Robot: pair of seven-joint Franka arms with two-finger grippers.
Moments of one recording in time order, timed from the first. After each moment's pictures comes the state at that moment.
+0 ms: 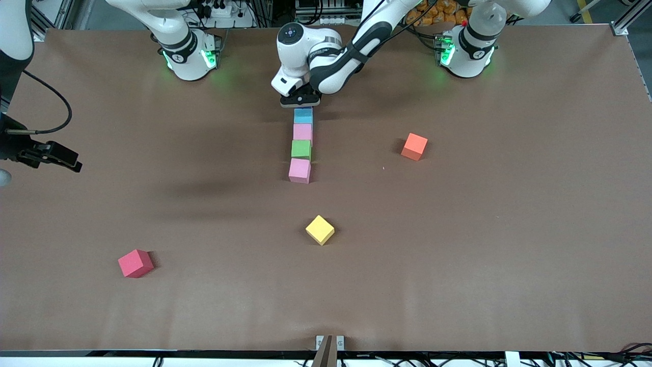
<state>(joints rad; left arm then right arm) -0.83 0.70 -0.48 -1.81 0.39 2.39 -1.55 -0.01 0.08 -0.07 -1.62 0.00 1.72 0.03</state>
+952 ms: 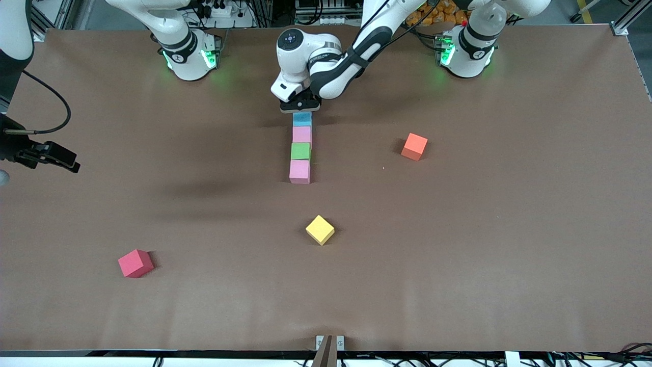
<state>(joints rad) -0.83 0.72 -0.46 -1.78 0.39 2.40 -1.55 -0.01 0.08 -0.07 -1.62 -0.01 1.72 0.03</state>
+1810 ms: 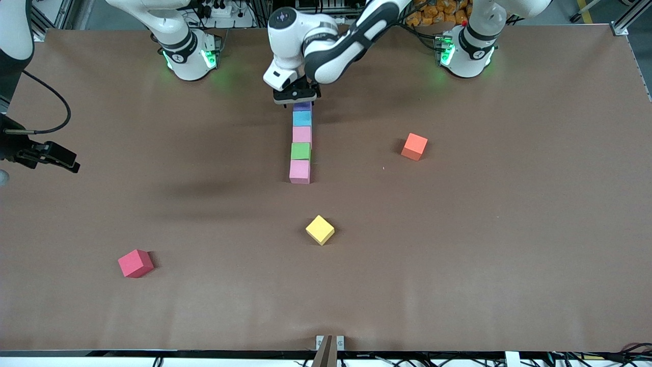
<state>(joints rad) -0.81 0.57 -0.46 -1.73 0.39 2.23 -1.56 -0.01 0.08 -0.07 -1.62 -0.02 1.72 0.03</state>
